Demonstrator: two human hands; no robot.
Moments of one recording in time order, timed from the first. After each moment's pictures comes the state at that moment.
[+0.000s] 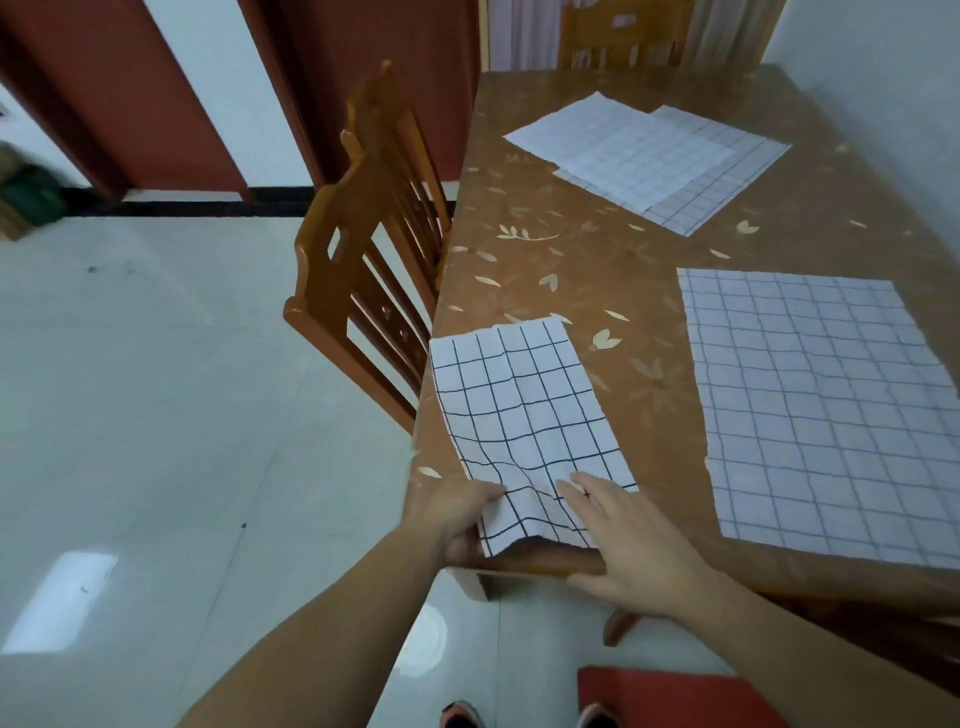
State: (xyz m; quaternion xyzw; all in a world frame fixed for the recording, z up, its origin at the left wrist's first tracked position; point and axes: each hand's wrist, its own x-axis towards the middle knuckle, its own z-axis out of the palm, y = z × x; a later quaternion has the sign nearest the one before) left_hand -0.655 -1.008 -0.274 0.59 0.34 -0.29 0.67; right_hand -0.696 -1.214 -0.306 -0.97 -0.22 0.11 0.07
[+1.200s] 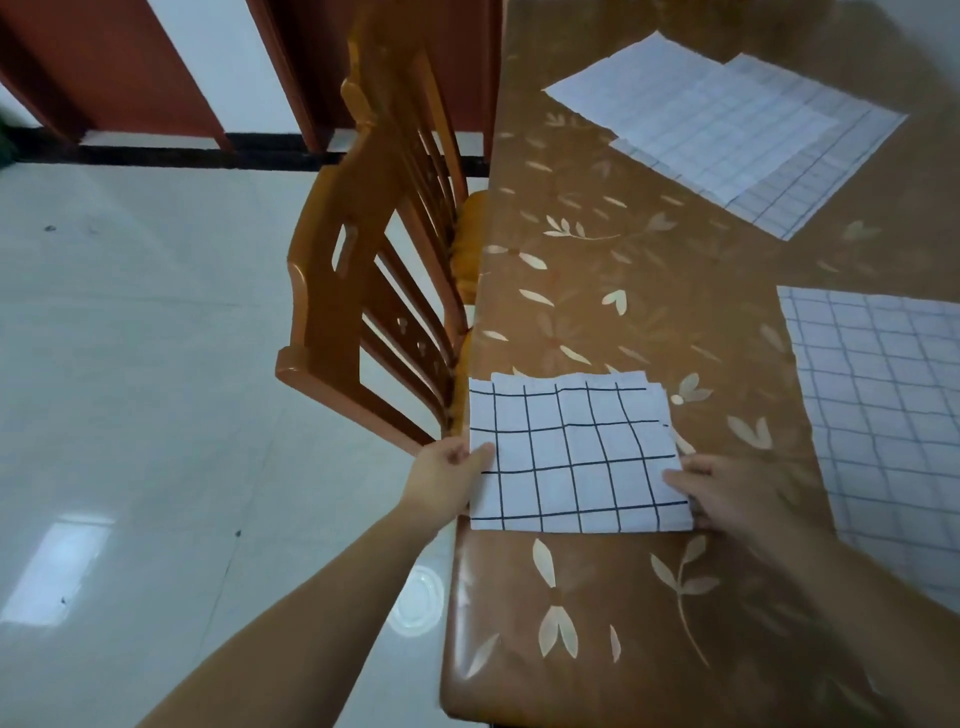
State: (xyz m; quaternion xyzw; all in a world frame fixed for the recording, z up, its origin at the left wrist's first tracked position) left_hand -0.493 -0.921 -0.346 0.77 0.19 -0.22 0.57; right_hand -0.517 -1.210 -0.317 -0.79 0.28 0.24 0.48
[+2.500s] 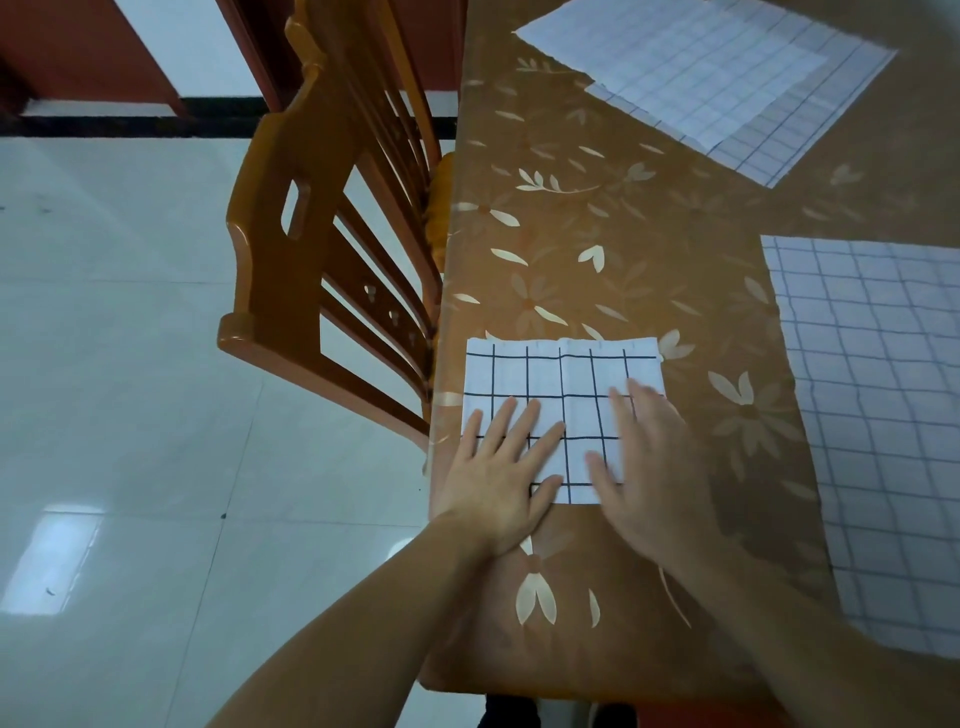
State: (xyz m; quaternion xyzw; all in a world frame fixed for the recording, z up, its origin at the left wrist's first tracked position) left_hand -0.525 -0.983 -0.375 0.96 -0.25 -0.13 0.06; right_hand -0.550 -1.164 -0.345 -0.99 -0.01 -0.04 0.12
